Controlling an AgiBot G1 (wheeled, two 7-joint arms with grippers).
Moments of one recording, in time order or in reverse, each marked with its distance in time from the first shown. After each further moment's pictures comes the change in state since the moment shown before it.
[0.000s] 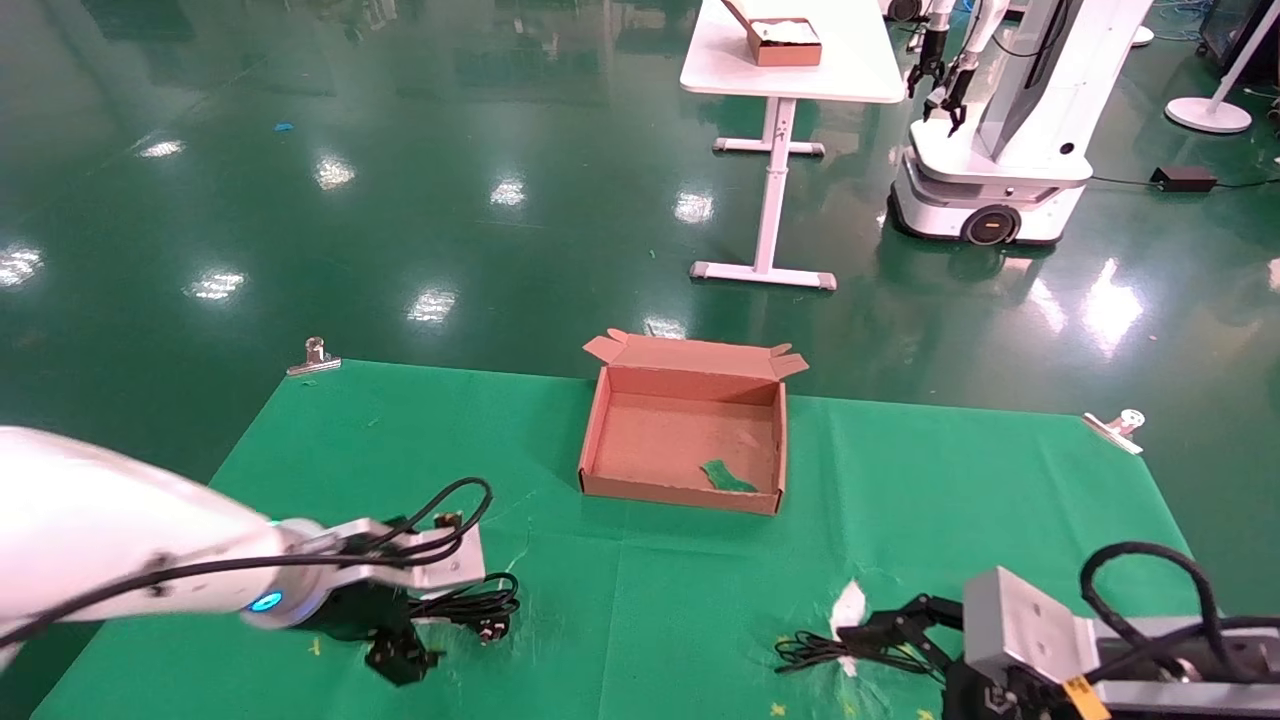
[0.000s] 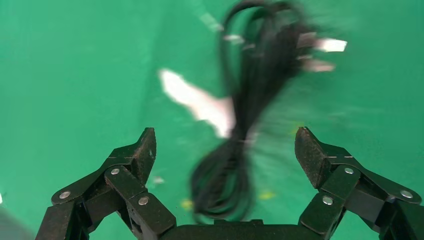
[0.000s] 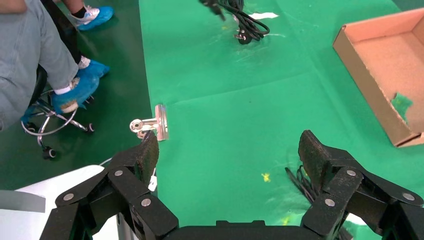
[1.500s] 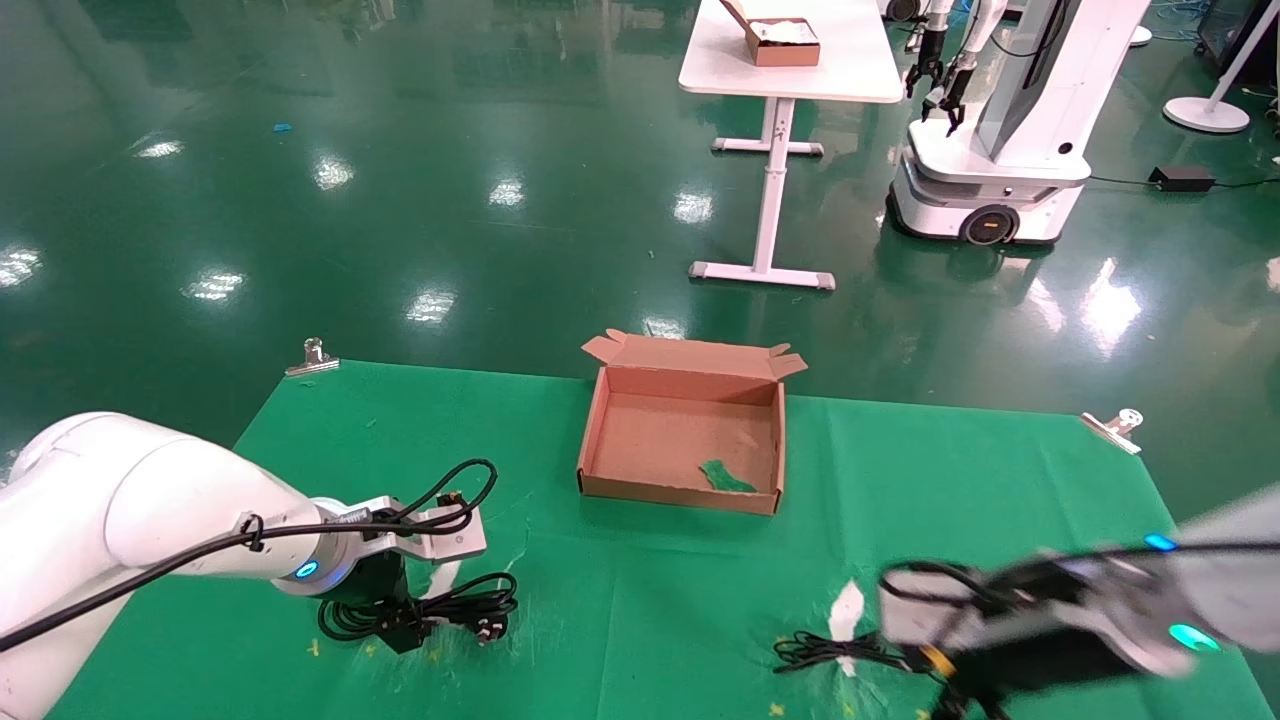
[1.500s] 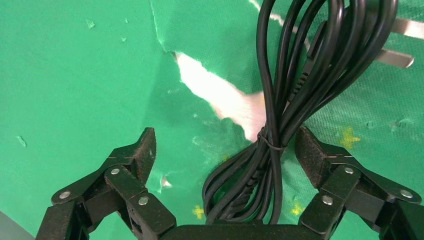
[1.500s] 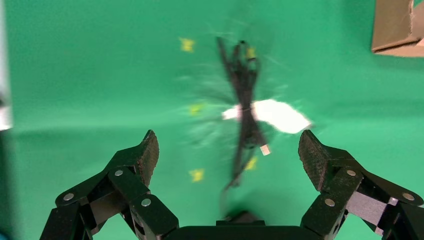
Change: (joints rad) left arm -0.059 0.135 0.043 0.306 0.124 -0.132 0.046; right arm 0.359 -0.327 -0.283 -0.250 -0.667 -0.051 -0.028
